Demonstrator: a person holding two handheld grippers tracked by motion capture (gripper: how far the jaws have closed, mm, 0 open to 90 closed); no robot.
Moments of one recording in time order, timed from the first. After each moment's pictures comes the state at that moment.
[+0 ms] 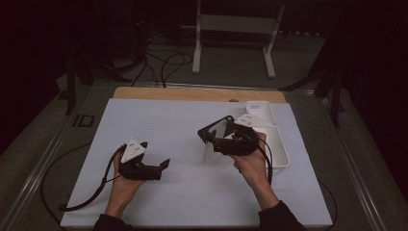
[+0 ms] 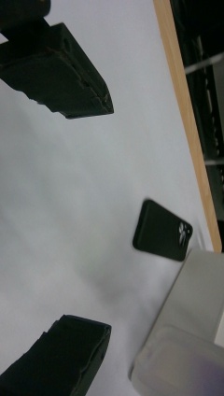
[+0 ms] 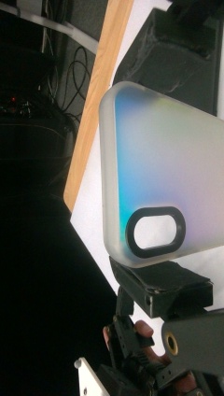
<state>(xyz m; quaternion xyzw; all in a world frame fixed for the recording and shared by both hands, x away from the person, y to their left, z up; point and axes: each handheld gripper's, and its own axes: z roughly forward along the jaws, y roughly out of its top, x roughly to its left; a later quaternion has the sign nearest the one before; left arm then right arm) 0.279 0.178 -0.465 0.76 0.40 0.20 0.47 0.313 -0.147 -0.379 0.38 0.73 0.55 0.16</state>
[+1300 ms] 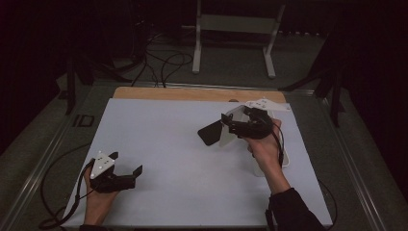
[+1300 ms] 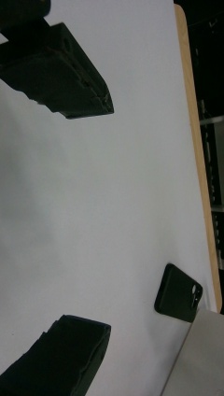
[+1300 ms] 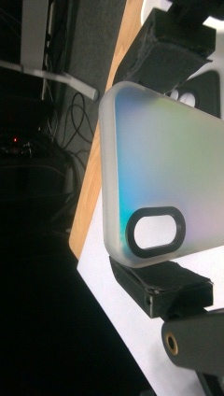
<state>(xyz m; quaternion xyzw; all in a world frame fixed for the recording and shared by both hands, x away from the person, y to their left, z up) 0.248 0.241 -0.487 0.72 0.45 0.25 0.46 0.353 -0.186 -0.368 0.42 0.72 0.51 0.21</state>
